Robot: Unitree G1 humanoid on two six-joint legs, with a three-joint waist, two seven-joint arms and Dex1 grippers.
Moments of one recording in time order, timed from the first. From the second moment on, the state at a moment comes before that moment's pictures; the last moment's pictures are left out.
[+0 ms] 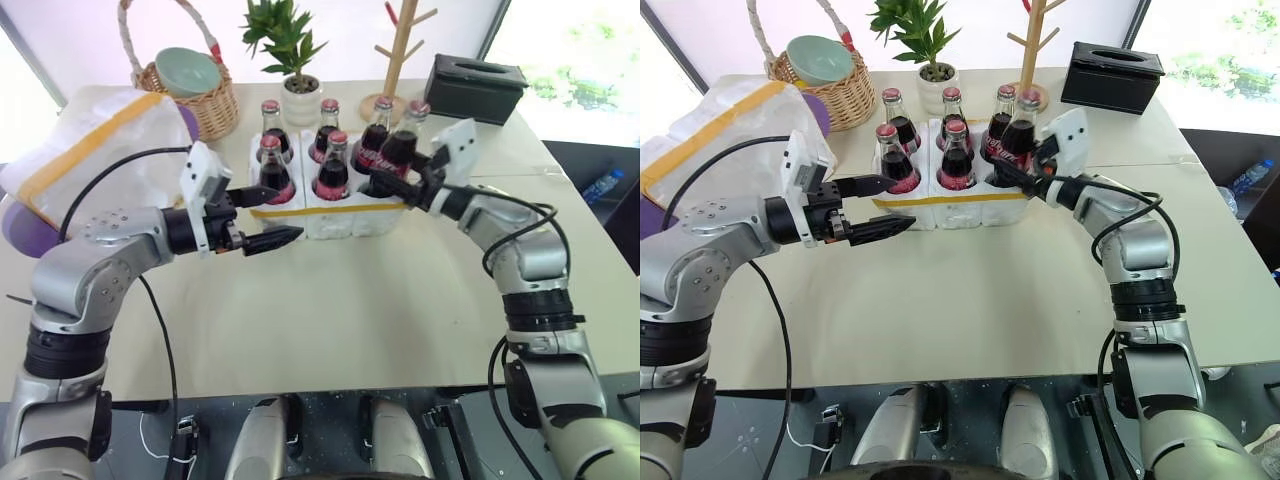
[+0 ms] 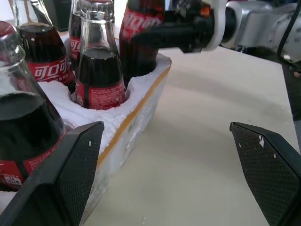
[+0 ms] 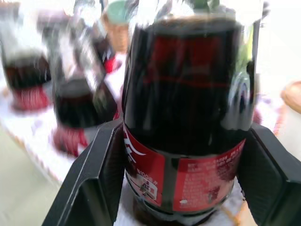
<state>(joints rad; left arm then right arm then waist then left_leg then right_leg) -0.54 0.70 0.07 -0.31 -0.72 0.81 -0.82 -0.71 -0.48 0.02 0.16 0.35 0.41 0.64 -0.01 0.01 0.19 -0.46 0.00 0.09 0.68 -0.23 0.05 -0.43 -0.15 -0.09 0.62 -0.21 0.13</state>
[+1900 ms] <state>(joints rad) -1.15 1.20 -0.22 1.18 0.21 0.35 -1.33 -0.75 -0.91 -0.27 -0.12 0.75 0.75 1.04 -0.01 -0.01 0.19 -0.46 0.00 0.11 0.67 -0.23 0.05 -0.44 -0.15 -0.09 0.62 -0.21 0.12</state>
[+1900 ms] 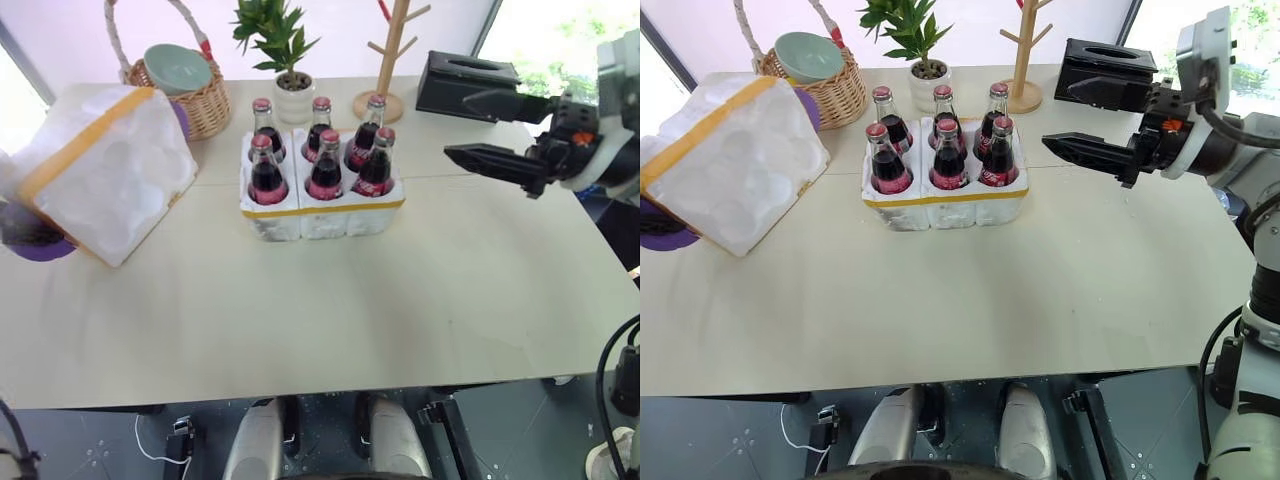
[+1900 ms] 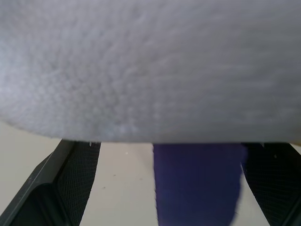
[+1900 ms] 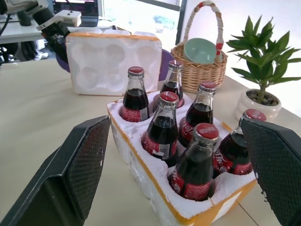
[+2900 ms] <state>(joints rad) -0.94 1.00 0.05 0.50 0.09 -0.10 -0.81 -0.56 -0.96 -0.29 -0.13 0.69 0.74 0.97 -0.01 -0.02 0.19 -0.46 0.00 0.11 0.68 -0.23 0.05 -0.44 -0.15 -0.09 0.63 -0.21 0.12</state>
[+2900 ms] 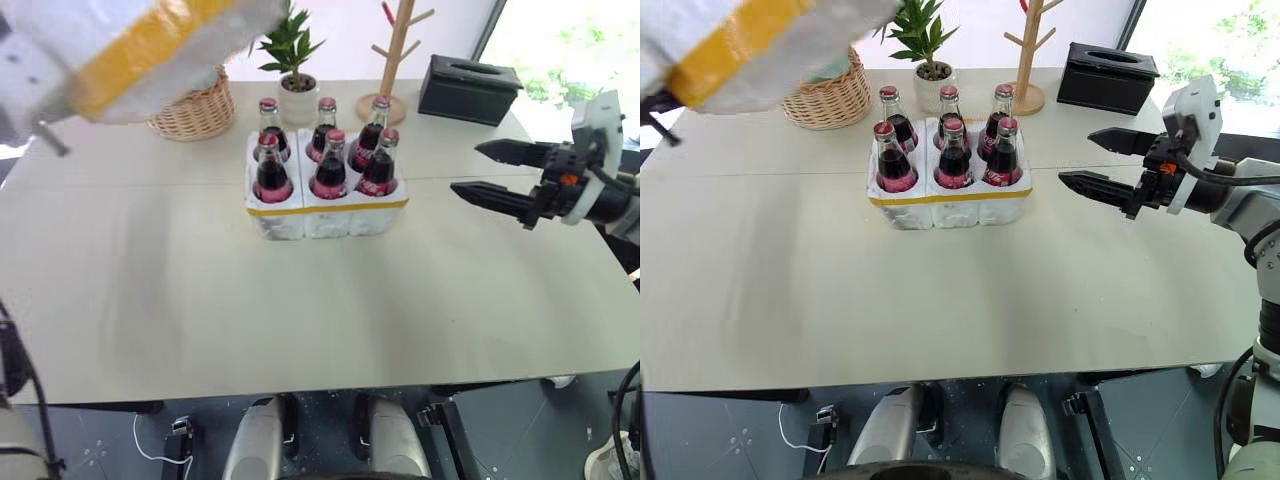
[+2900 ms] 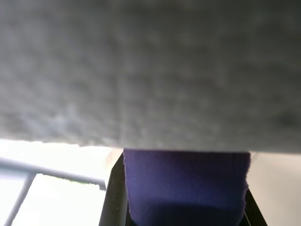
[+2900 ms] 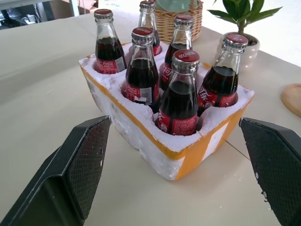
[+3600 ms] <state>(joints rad) -1.00 0.87 -0.22 0.33 0.60 -0.34 -0.46 -0.45 -0.93 -0.40 -0.23 0.77 0.80 0.84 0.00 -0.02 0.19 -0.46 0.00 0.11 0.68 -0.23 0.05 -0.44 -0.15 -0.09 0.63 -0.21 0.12</state>
